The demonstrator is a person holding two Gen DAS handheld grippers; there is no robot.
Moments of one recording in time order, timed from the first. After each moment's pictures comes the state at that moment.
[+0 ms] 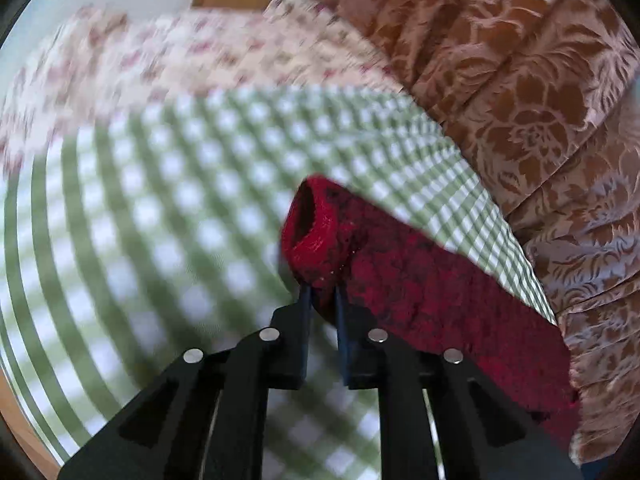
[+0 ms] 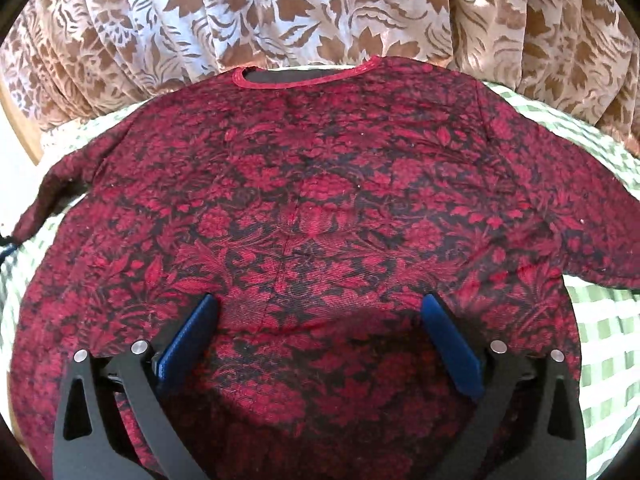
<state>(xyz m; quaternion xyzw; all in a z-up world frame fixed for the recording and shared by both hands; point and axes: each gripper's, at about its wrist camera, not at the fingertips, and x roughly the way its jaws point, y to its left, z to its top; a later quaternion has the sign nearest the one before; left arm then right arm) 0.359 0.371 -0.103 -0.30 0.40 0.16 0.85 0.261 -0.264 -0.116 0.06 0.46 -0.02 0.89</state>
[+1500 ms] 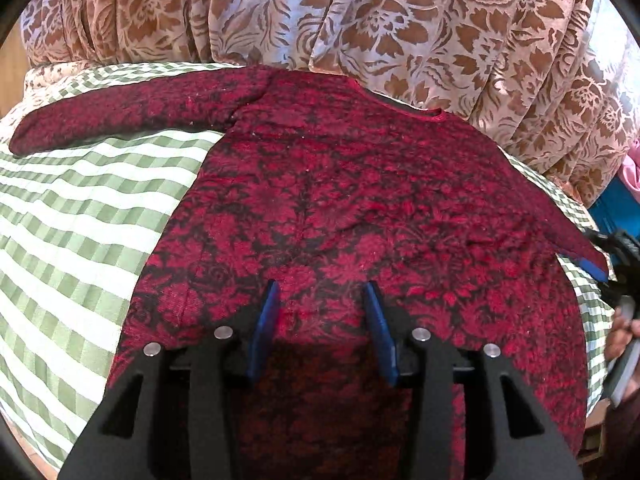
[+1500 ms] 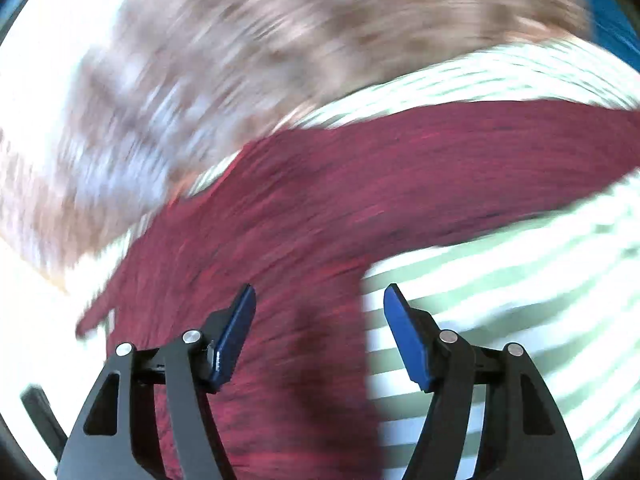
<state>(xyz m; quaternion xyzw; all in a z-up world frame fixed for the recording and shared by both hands) 0.247 -0.010 -0.100 -0.06 0.44 -0.13 0.88 0.171 -0.438 -0.072 0.31 0.35 -0.10 0.88</state>
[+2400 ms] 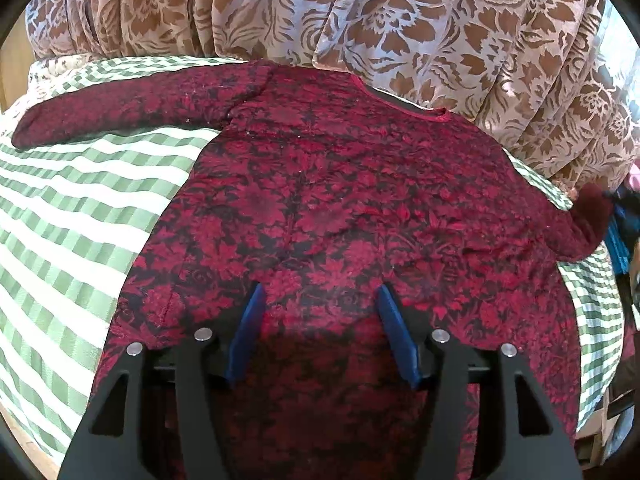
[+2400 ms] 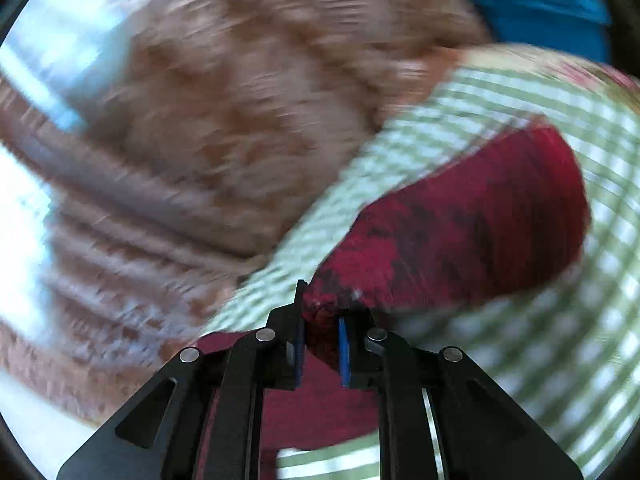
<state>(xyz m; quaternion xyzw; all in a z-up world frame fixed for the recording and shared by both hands) 0.253 -0.016 -0.099 -0.08 0.46 -0.12 0.88 0.187 -0.608 -0.015 0.42 0.25 -0.13 0.86</state>
